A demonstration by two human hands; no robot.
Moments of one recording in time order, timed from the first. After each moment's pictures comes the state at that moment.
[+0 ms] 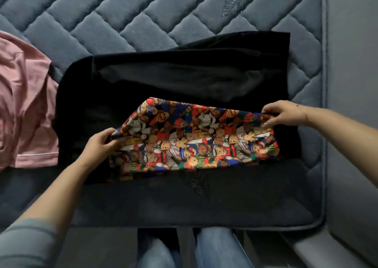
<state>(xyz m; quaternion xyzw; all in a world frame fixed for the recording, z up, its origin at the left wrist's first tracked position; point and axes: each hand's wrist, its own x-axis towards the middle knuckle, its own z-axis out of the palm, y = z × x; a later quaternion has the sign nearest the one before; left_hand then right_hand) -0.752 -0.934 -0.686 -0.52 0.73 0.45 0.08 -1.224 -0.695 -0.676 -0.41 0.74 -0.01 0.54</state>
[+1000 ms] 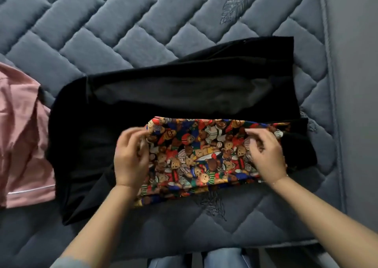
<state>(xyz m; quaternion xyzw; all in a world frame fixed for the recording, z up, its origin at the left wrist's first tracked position) -0.833 -0.904 -0.690 -0.40 0.85 0.30 -0.18 -1.071 -0.687 -0.690 -0.30 0.88 -0.31 0.19</state>
